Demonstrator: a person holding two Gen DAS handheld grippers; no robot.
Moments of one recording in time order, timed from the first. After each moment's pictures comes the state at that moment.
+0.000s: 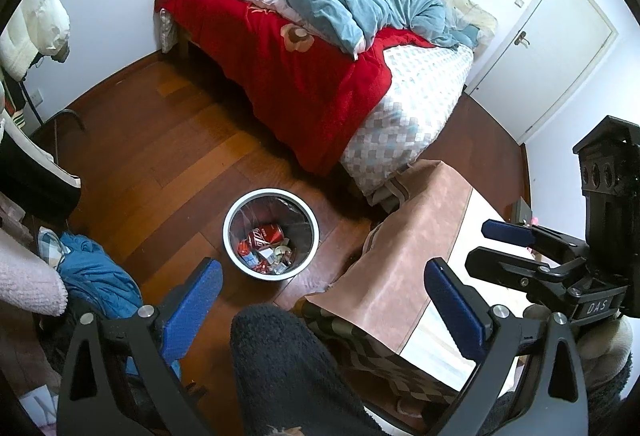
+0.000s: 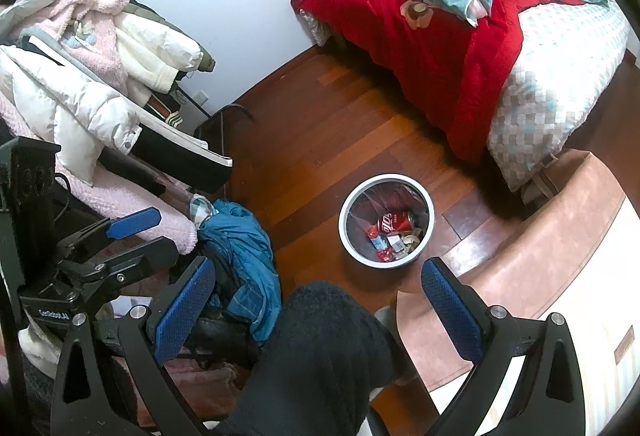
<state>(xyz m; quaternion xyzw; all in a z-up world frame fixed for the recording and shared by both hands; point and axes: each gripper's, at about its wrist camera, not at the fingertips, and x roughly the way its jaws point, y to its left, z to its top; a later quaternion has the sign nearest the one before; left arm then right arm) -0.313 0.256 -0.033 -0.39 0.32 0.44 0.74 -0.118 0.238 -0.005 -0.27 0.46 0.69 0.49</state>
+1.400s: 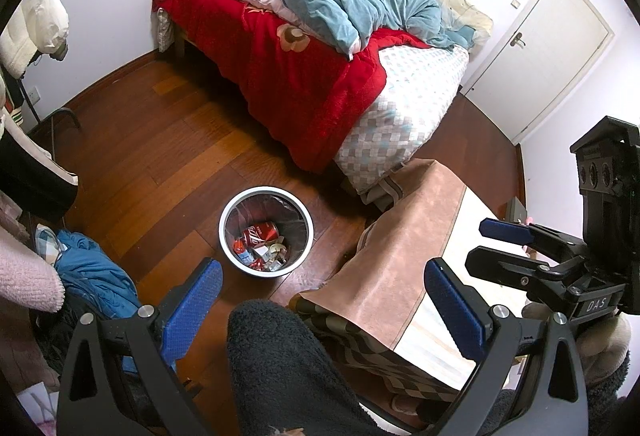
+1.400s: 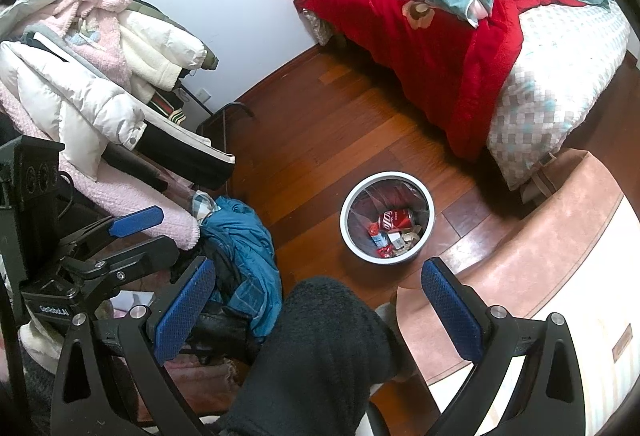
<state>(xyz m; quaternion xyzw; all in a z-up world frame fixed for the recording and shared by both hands) -0.310 0.252 -0.032 -0.39 0.32 0.43 0.75 -0.107 0.223 -0.001 -0.27 0.46 0.69 0.49</state>
